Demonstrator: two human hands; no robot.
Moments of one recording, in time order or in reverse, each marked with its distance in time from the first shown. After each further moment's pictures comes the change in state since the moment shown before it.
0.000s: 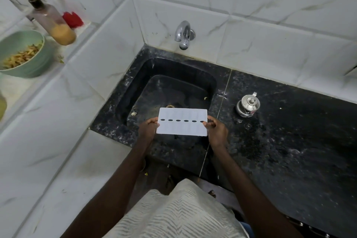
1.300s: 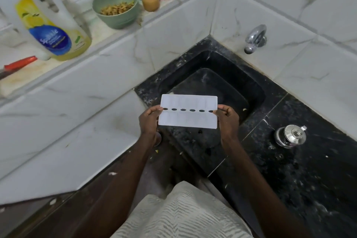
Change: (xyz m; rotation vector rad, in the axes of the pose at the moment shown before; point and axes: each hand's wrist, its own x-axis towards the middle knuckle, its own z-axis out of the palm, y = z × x) left_hand -0.141 0.013 -0.080 -0.635 0.447 0.050; right_hand -0.021 -0.100 0.043 0.191 -0.355 0.022
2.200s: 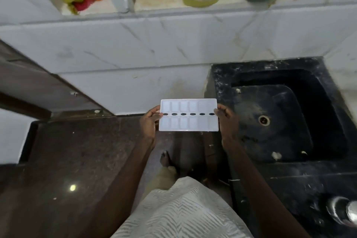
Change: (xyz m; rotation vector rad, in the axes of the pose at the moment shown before) left_hand -0.101 -0.090 -0.199 -0.335 0.444 -0.039; right_hand -0.095 0.041 0.131 -0.195 -0.654 -0.088
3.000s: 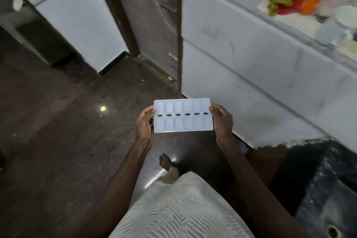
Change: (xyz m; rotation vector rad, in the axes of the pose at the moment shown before) left_hand -0.038 0.001 -0.302 -0.440 0.708 0.092; right_hand -0.106 0.002 0.343 -0.416 -0.721 -0.129
